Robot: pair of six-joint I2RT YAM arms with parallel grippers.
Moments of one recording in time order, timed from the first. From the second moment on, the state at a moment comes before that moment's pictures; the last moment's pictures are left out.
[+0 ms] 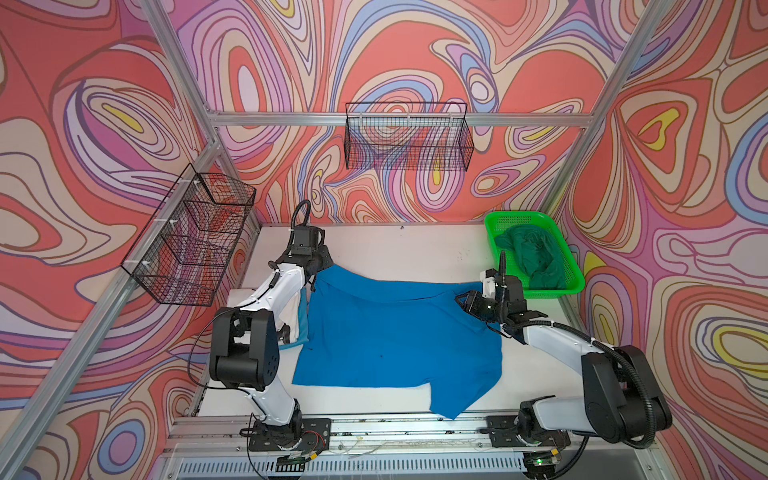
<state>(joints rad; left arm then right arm) -0.10 1.68 1.22 -0.33 -0.06 -0.46 0.17 1.37 0.60 0.06 -0.38 0.64</state>
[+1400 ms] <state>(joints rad) -0.10 1.65 1.01 -0.35 -0.10 -1.29 0.17 1.38 0.58 0.08 -0.40 0.66</state>
